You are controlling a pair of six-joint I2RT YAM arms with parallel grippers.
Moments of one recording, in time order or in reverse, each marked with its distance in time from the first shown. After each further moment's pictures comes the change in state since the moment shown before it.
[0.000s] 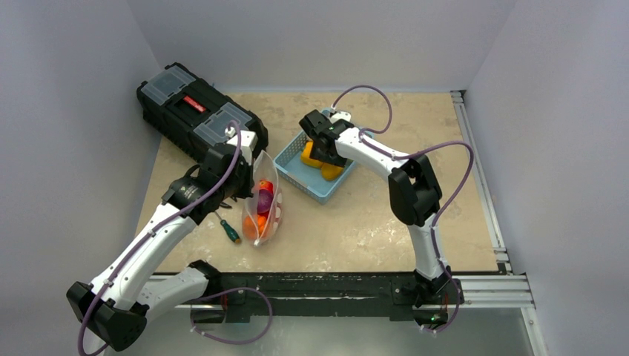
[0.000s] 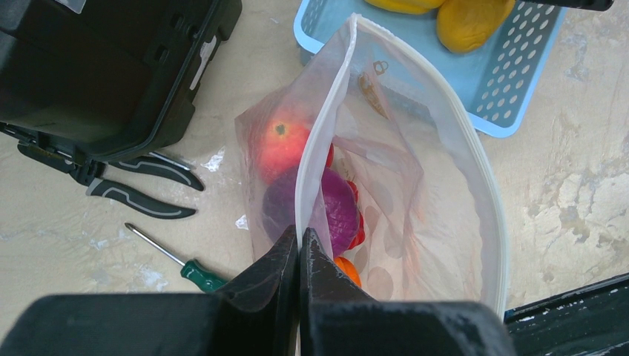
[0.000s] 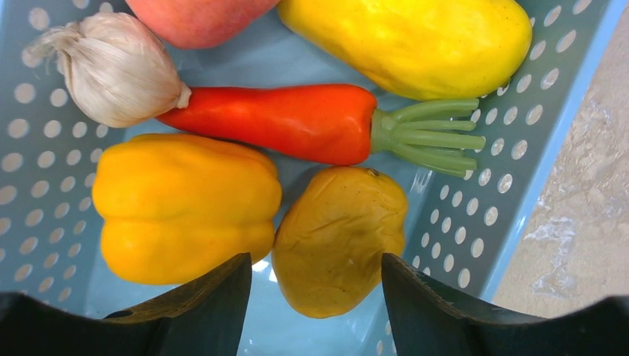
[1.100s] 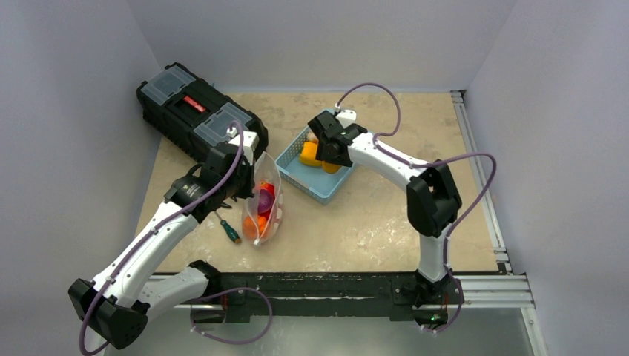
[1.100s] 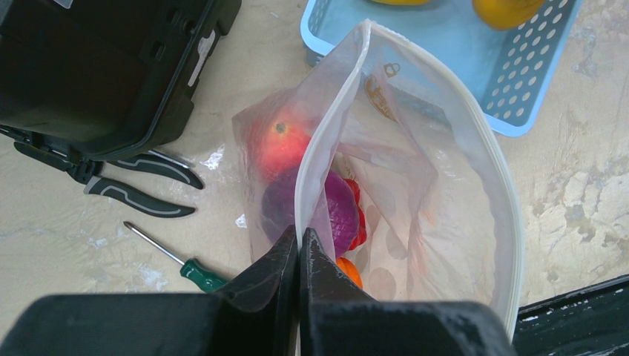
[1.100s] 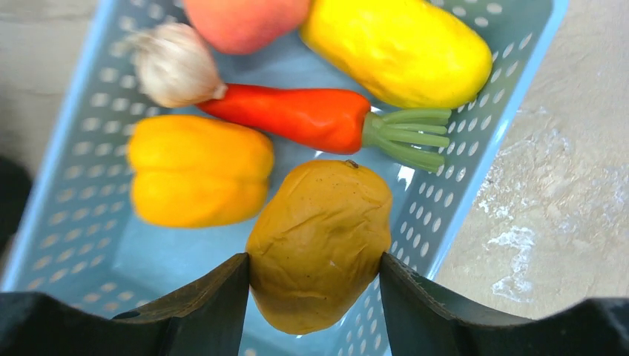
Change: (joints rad) left arm 0.000 0.015 -0.004 0.002 0.000 0.001; right arm -0.001 -0.144 -0.158 0.102 -0.007 -0.114
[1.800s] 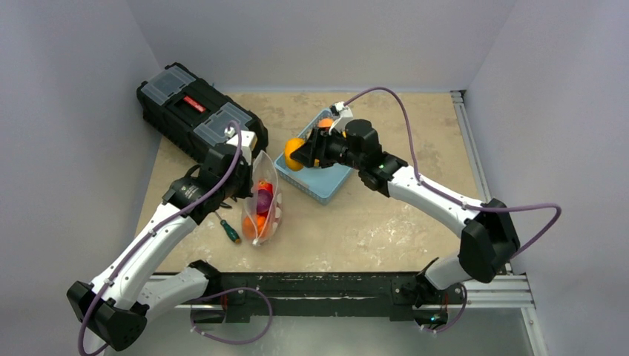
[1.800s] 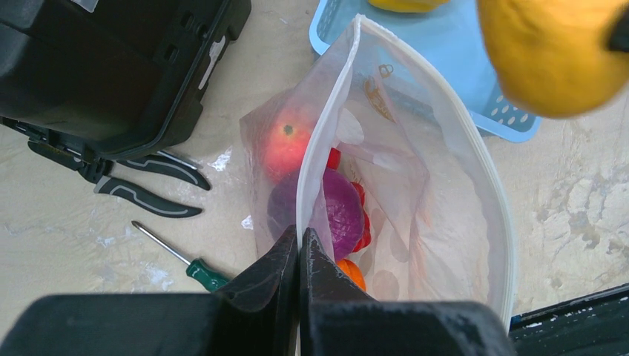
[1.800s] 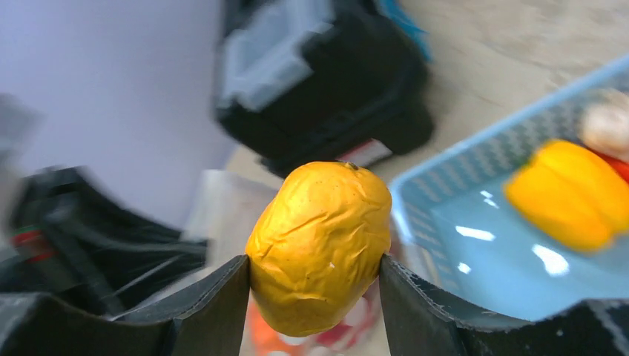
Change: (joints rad) left arm 0.000 -0.013 0.000 0.000 -0.018 -0.001; right arm 0.007 -0.468 -0.496 0.764 -0.669 -0.214
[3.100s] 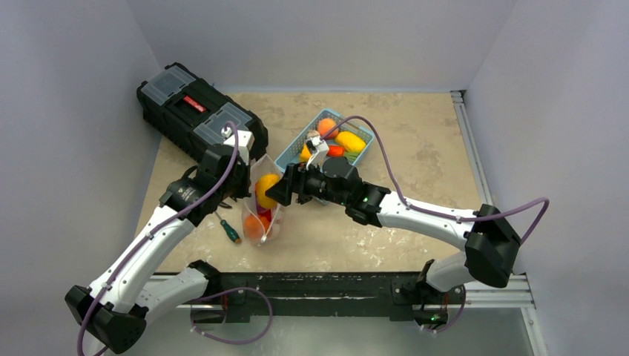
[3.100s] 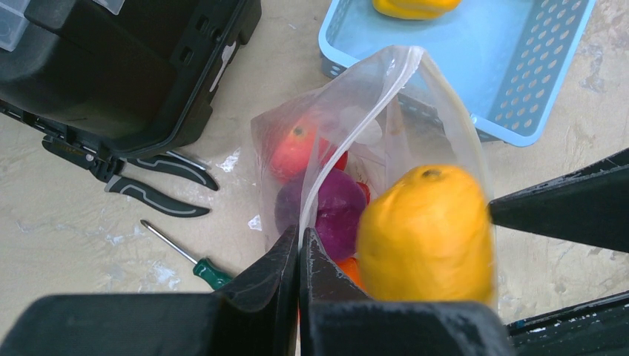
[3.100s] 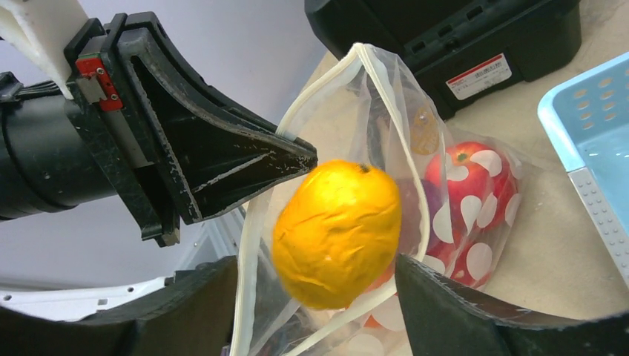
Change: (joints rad) left arm 0.006 -0.021 -0.001 -0.004 -0.016 0.000; right arm 0.293 -0.070 -0.165 0.216 0.080 0.130
